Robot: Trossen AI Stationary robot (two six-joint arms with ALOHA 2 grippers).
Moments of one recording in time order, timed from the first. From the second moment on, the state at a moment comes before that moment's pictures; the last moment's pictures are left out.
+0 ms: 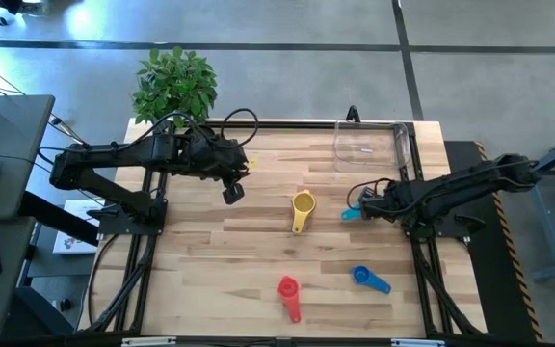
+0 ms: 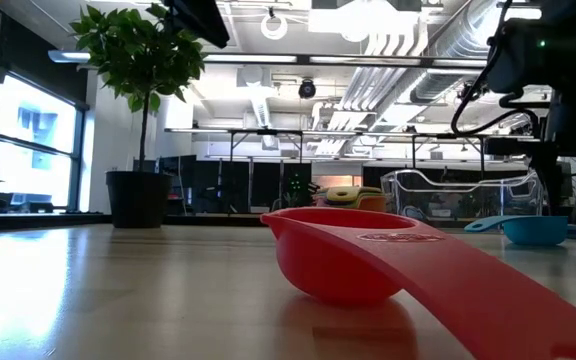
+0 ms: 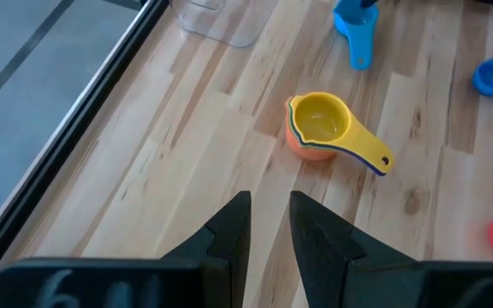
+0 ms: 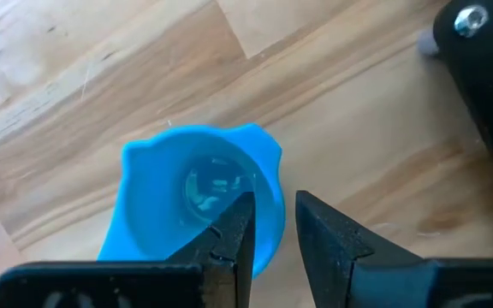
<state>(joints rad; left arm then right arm) 0.05 1.31 1.36 -0.88 -0.25 -0.21 0.12 1.10 0.51 -0.96 0.23 2.20</state>
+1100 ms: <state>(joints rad) 0.06 1.31 1.36 -0.87 -0.25 -0.21 0.12 1.10 0.76 -0.99 0.27 1.84</state>
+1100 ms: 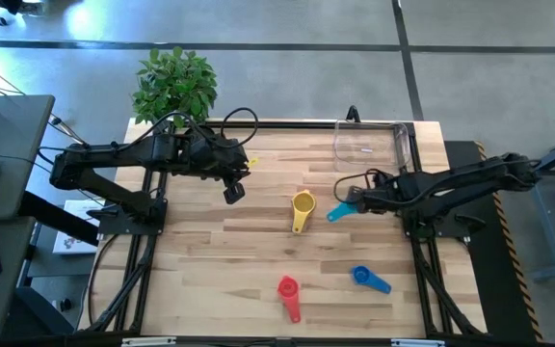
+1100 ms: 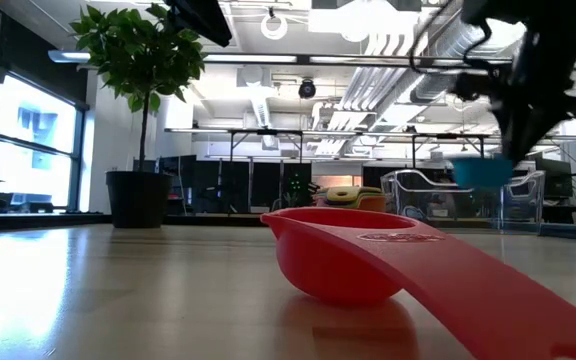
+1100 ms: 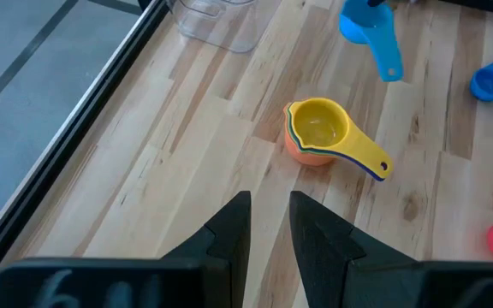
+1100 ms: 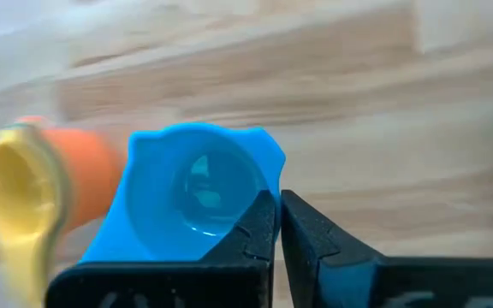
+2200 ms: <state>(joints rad) 0.16 1.31 1.36 -0.87 -0.25 -0.47 -0.22 1.47 1.17 -0.78 0.02 0.78</state>
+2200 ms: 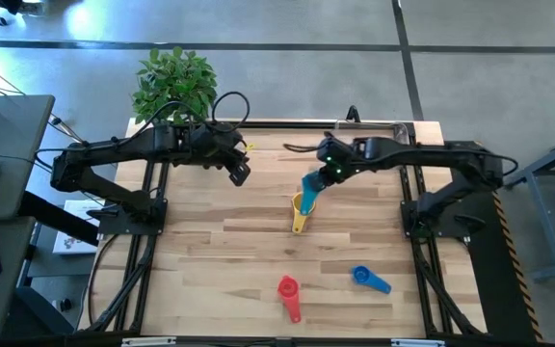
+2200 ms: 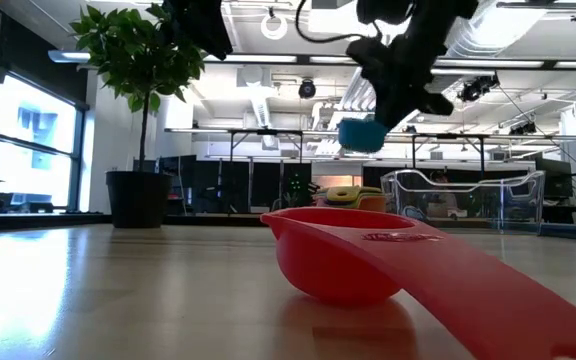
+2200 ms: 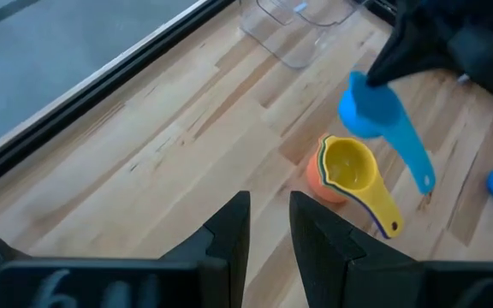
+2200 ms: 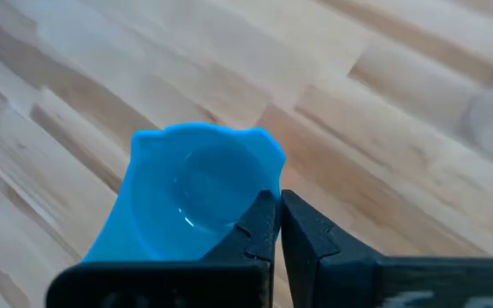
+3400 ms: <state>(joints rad) 0.16 1.31 1.36 -0.86 -0.25 -0.52 -0.16 1.64 1.17 -0.71 -0.04 0.81</state>
